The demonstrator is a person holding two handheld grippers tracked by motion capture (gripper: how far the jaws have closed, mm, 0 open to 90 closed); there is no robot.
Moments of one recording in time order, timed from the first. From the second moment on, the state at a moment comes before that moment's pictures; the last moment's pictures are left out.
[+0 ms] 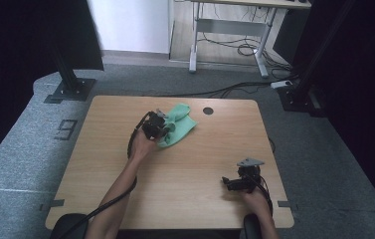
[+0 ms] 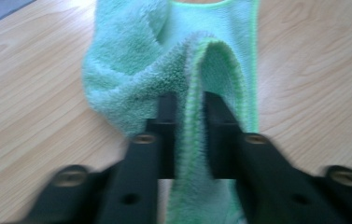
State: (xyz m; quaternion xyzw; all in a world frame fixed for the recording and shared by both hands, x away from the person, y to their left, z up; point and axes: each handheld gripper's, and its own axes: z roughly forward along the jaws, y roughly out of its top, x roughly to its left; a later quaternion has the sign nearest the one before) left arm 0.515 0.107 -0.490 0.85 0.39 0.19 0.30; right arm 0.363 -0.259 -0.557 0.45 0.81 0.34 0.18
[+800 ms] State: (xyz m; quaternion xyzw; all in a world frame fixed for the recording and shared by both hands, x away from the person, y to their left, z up) left arm 0.491 0.177 -0.530 0.84 0.43 0.16 0.28; right arm 0.362 -0.259 -0.557 0.45 0.81 0.34 0.18
